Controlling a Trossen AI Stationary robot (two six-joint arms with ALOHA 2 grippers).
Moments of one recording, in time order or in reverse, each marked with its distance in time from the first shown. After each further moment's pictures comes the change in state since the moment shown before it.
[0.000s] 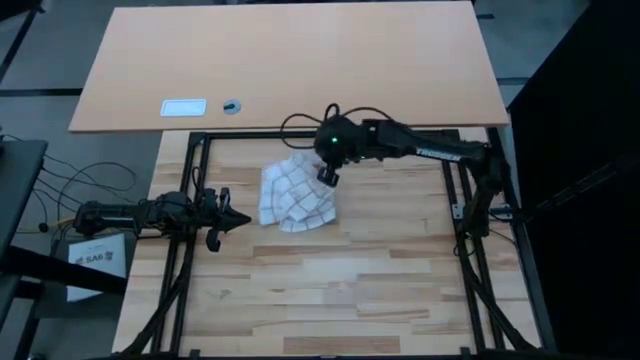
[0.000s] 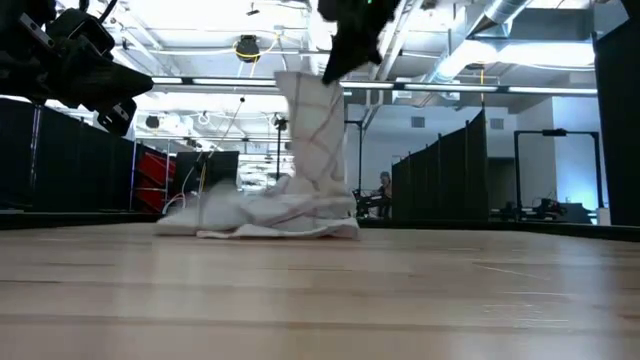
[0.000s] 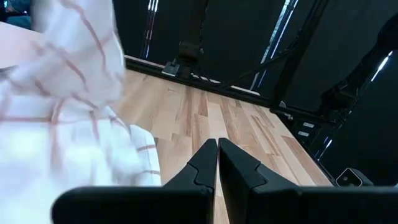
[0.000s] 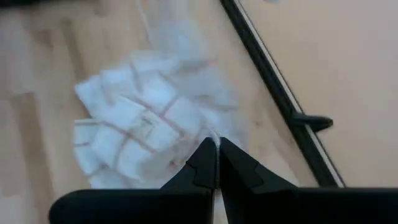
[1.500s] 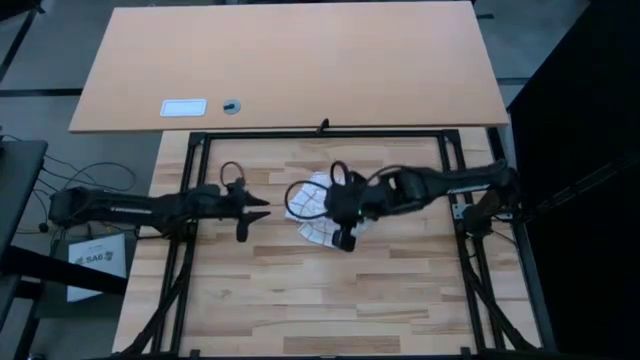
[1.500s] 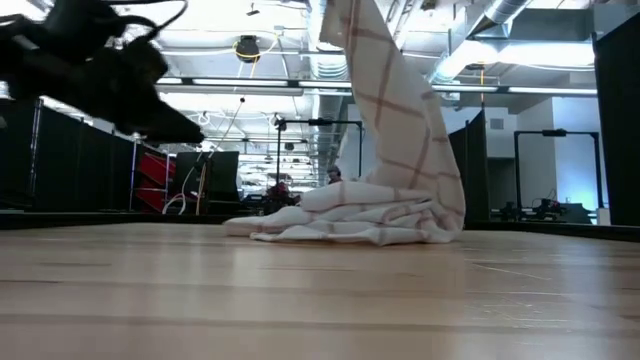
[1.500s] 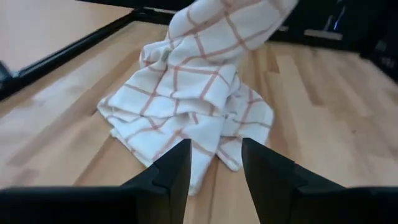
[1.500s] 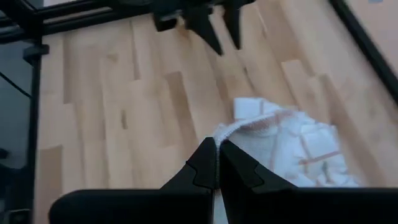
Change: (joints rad) left arm 0.169 0.743 0.124 0.344 -0.012 0.231; right arm 0.397 -0.080 0.029 -0.127 0.061 0.327
